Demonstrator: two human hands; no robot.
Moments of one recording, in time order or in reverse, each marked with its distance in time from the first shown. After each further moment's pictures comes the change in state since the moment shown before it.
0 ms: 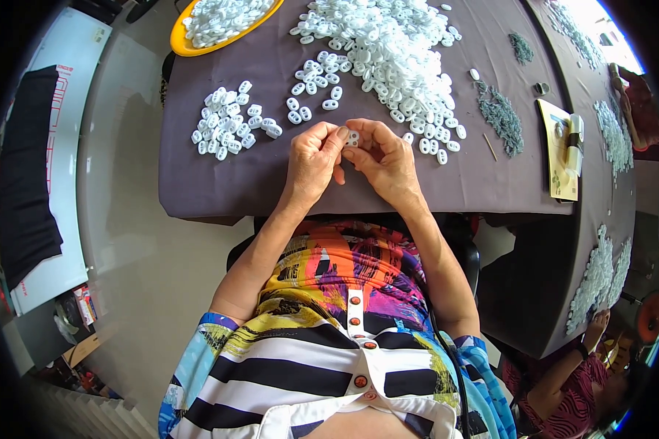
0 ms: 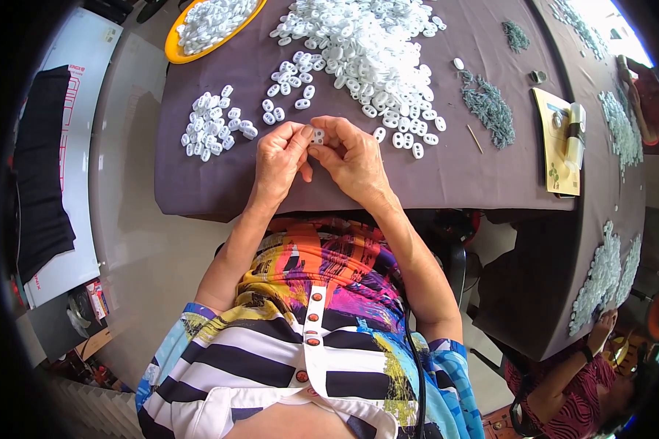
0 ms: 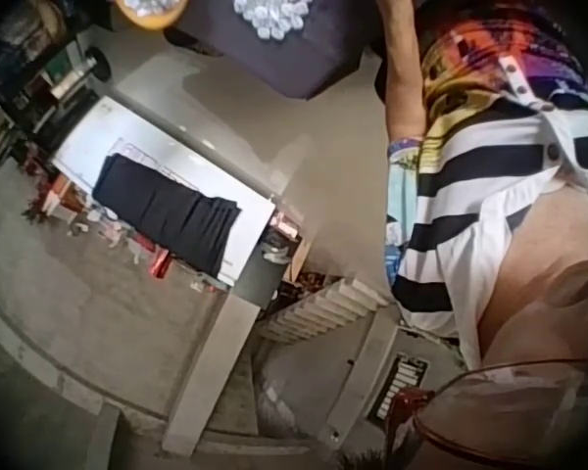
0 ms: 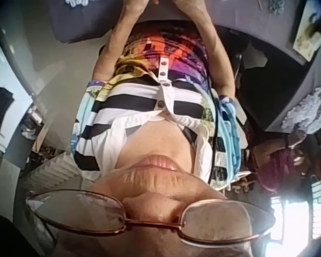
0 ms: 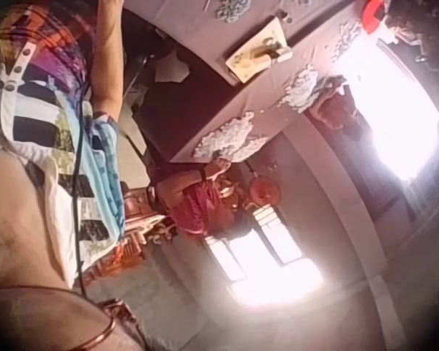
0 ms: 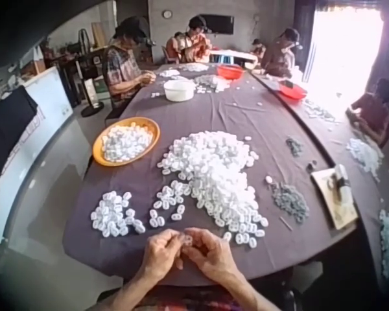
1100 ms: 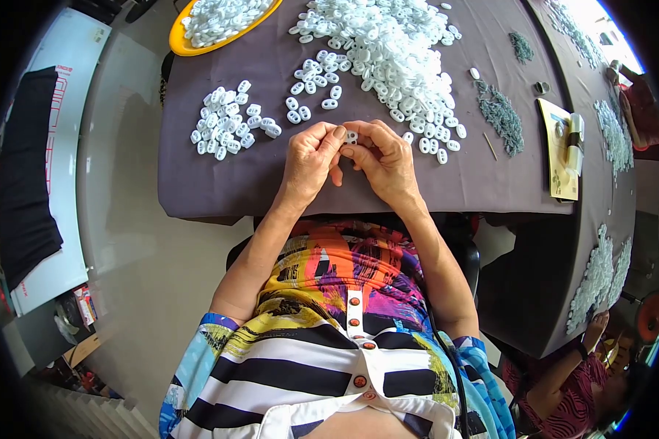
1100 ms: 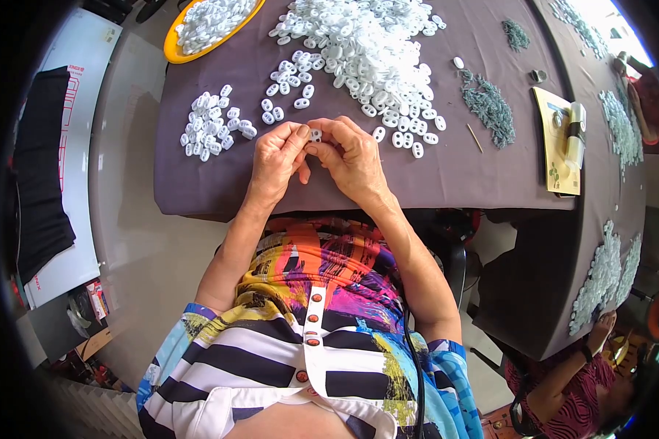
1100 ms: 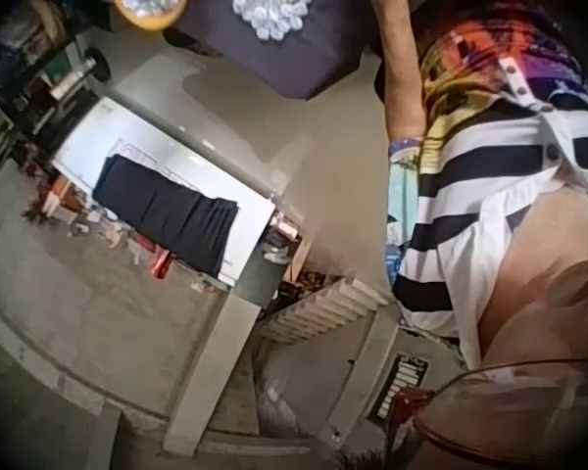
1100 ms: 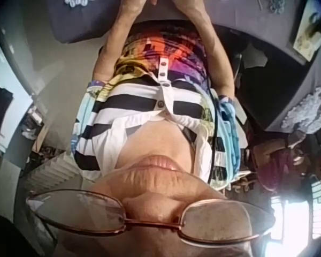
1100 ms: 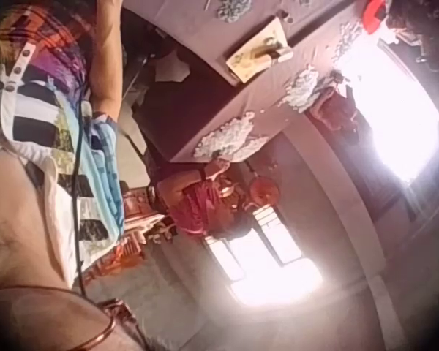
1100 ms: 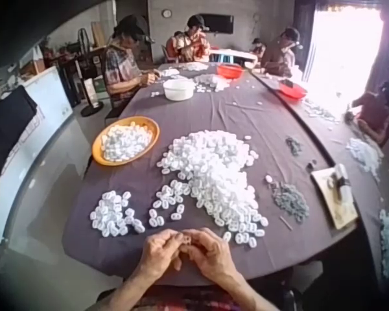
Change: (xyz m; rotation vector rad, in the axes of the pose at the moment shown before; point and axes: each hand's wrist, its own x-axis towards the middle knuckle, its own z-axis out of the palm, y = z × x) left_hand 0.000 0.001 -0.005 -0.112 -0.084 -0.019; right_hand 0.002 -0.003 0.001 -0.022 0.034 -0.112
